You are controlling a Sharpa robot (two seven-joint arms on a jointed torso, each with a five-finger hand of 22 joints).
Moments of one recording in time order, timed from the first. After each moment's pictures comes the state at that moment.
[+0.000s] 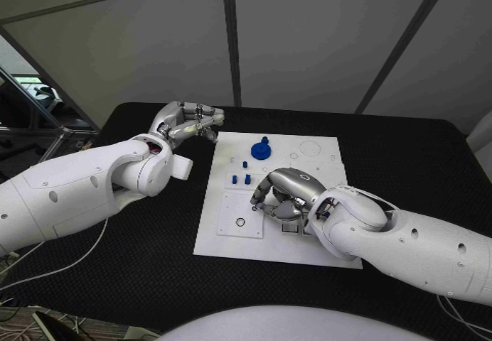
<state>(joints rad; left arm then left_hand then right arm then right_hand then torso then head) 1.10 -0.88 0.11 1.48 -0.29 -0.39 0.32 1.36 -0.14 0.34 0.06 0.15 0.99 0.18 0.15 0.07 1.06 0.11 0.37 0.14 1.12 0.03 0.90 0.44 0.17 1.11 0.13 0.39 0.92 0.93 -0.70 0.09 1.68 -1.63 -0.35 -0.13 1.44 -0.13 0.52 -0.03 0.22 1.15 0.12 0.17 0.09 1.18 0.08 0.25 0.16 1.46 -0.03 1.27 1.12 0.09 1.42 0.07 1.36 1.19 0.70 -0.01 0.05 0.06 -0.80</state>
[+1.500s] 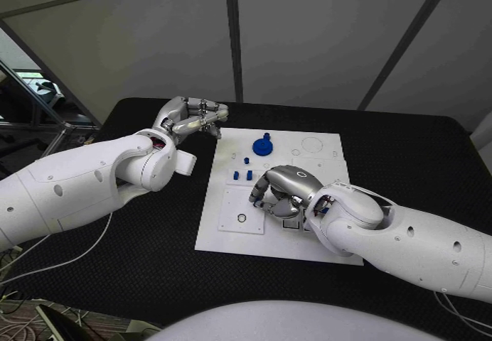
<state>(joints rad) 1.10 -0.87 0.11 1.48 -0.29 -0.38 0.31 1.37 -0.13 0.34 0.06 0.15 0.99 0.18 0.15 0.07 1.06 0.11 0.37 0.14 1.12 0.03 0.90 0.44 0.17 1.11 0.13 0.39 0.92 0.93 -0.68 0.09 1.67 -1.68 -0.32 -0.14 1.44 -0.13 0.52 -0.03 0.23 1.15 0.12 0.17 0.09 1.18 0.08 0.25 0.16 1.46 -0.03 1.27 1.12 0.09 1.42 0.07 1.36 1.19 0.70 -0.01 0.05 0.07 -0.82</state>
